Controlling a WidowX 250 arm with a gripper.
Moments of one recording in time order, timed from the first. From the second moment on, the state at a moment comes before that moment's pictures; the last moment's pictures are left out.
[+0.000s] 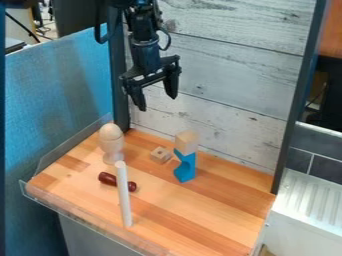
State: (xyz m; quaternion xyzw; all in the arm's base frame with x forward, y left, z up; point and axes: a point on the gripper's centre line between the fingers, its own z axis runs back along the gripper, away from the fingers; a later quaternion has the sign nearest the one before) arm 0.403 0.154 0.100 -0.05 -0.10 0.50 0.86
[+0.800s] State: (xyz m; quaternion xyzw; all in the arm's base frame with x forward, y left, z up) arm 0.416 0.157 0.047 -0.07 -0.10 0.56 0.82
